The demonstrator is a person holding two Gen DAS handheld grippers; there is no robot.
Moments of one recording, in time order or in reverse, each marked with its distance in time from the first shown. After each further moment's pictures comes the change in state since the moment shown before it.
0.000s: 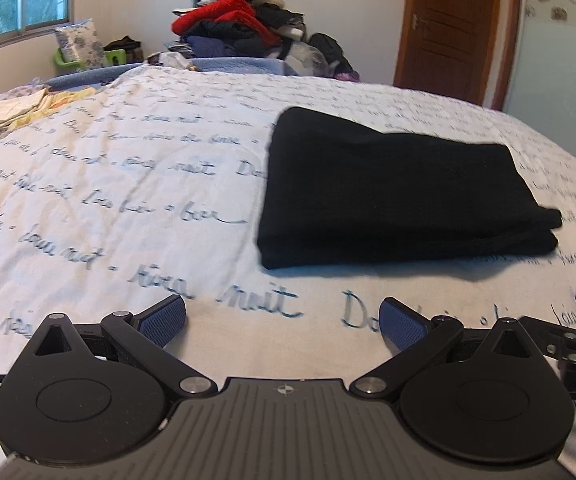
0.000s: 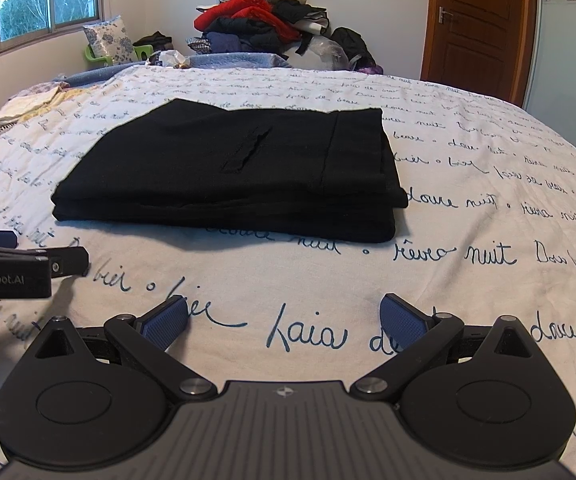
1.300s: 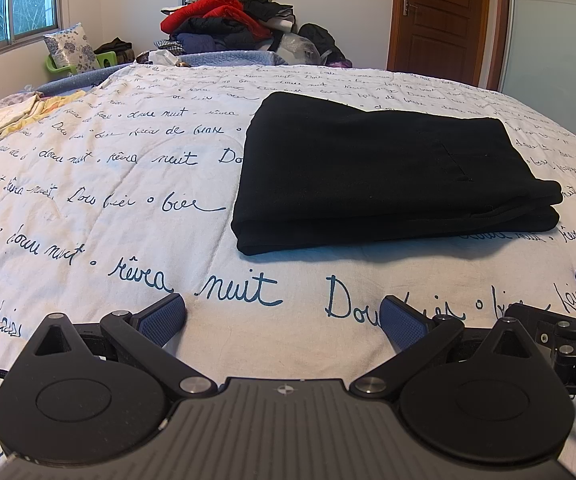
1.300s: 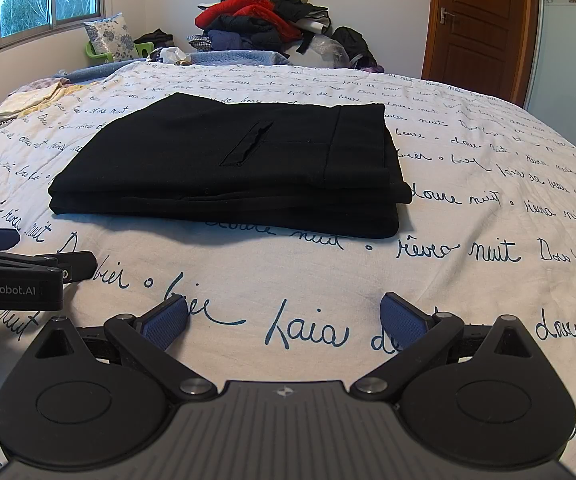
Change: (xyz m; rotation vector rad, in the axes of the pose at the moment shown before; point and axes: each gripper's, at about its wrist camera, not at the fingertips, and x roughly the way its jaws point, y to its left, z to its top) left arm 0.008 -0.018 -0.006 0.060 0.026 -0.003; right arm 0.005 0.002 -0.005 -0.012 0.006 -0.017
